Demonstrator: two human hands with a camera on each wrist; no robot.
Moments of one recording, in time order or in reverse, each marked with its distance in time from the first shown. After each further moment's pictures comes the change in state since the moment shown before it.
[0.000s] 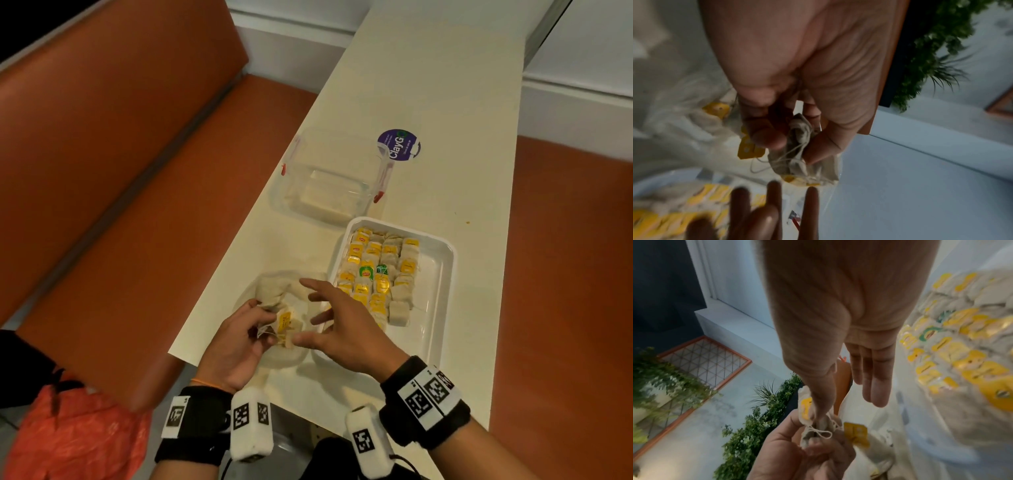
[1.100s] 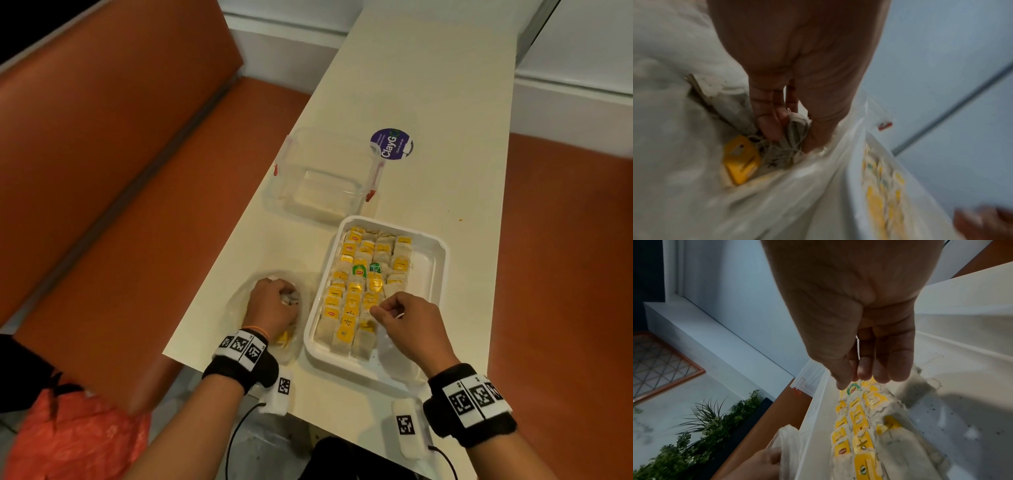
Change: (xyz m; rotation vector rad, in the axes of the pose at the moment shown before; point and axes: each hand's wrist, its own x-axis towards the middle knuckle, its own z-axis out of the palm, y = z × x) left_hand 0.077 -0.019 0.029 1.406 0.208 0.250; right_hand -0.022 0.085 -0.060 -0.153 0.420 0.321
